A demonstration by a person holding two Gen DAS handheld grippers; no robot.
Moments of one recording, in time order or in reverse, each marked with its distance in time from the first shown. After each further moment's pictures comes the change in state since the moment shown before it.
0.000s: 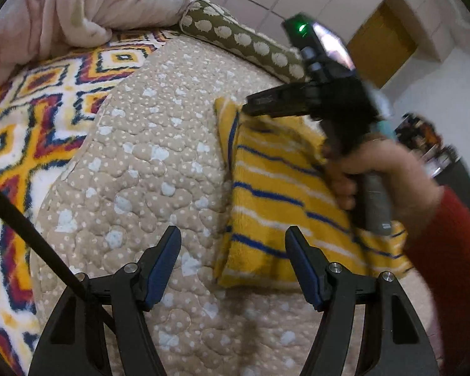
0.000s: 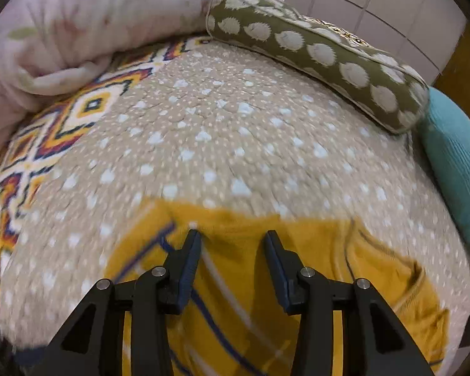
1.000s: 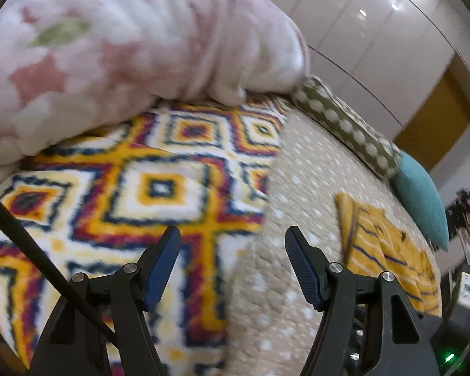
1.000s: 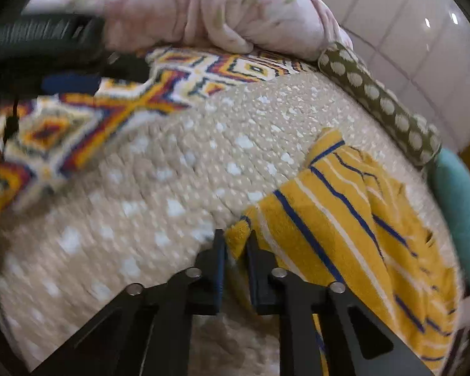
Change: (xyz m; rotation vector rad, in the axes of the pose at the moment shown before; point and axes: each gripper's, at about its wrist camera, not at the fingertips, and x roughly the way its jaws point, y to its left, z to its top) left arm -0.091 0.101 0.027 -0.217 -0.259 0.321; right arm -0.086 0.141 -0.148 -0.286 -0.152 0.068
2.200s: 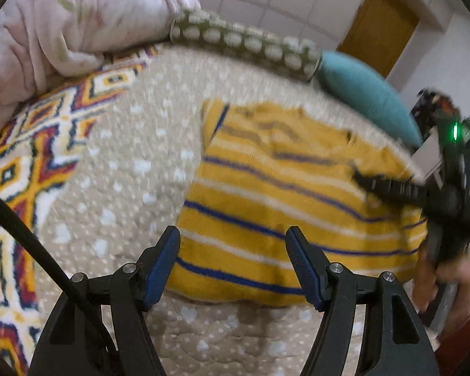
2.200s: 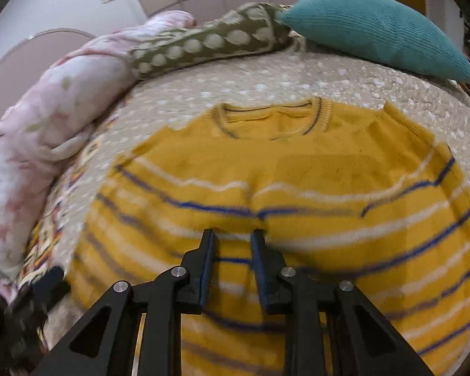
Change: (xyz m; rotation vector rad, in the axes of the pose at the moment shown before) left arm 0.051 -0.162 -0.089 0.389 0.228 -0.131; right arm -0.014 -0.232 -0.085 0.782 -0.002 0.044
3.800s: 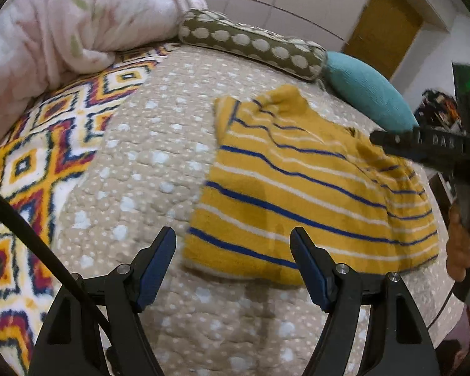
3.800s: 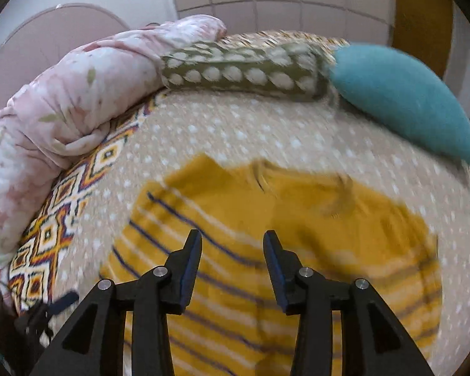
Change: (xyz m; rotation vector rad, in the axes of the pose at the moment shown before) left arm -0.023 0.001 -0.011 -0.003 -0.015 0.003; right arm -0.040 0.046 0.044 -0.165 -0.031 -0.030
